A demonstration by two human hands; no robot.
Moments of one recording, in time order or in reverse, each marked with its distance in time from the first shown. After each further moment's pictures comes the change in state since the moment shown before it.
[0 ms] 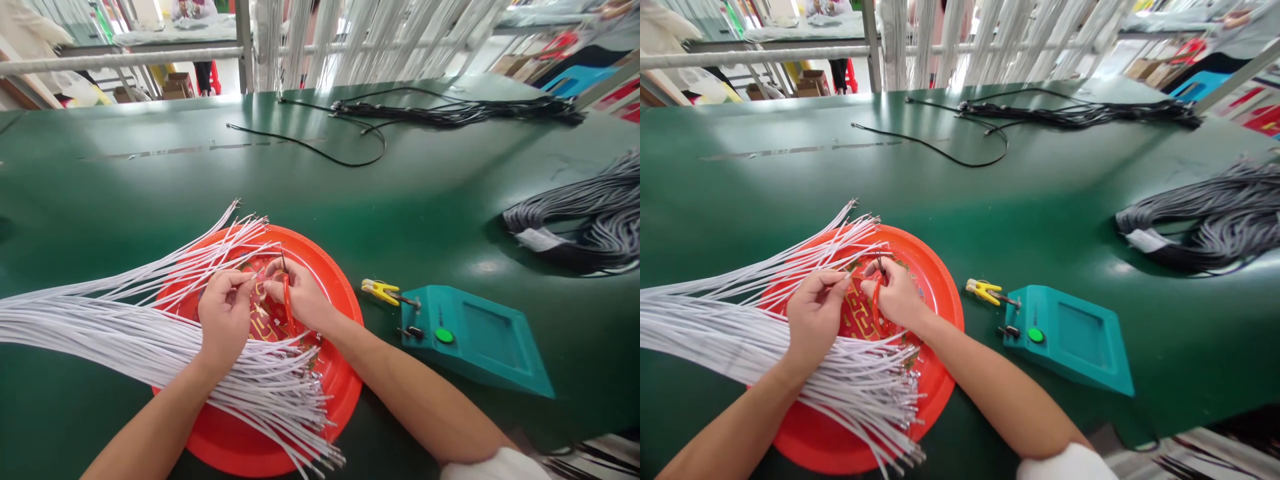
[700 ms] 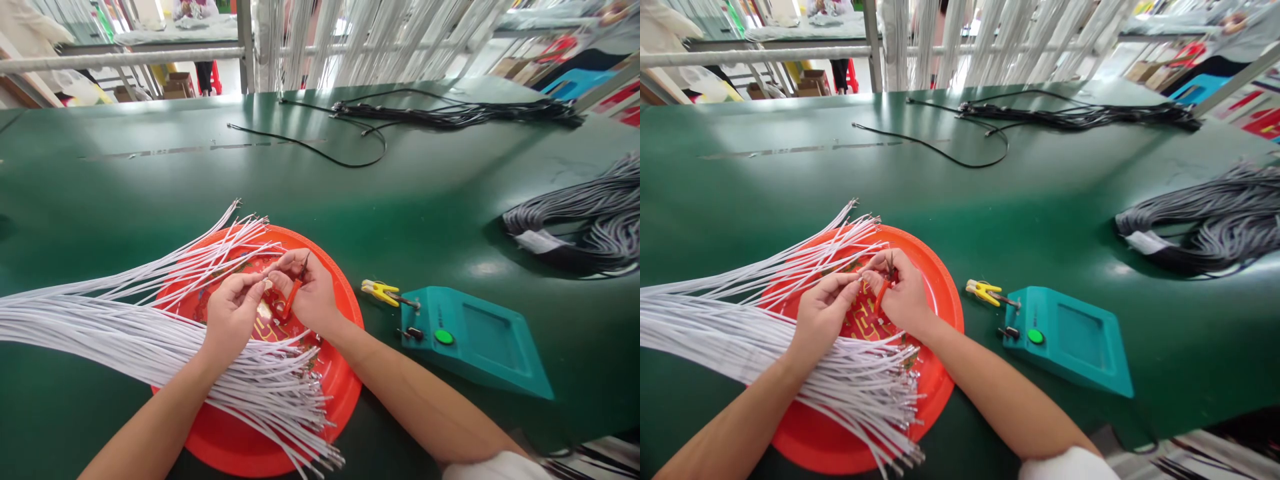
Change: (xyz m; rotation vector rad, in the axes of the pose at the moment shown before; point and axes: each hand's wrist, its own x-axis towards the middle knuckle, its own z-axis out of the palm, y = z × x) left_hand 0.002 0.001 0.004 -0.286 -0.178 -0.329; right_hand -0.006 0.004 0.005 0.034 0.178 -0.316
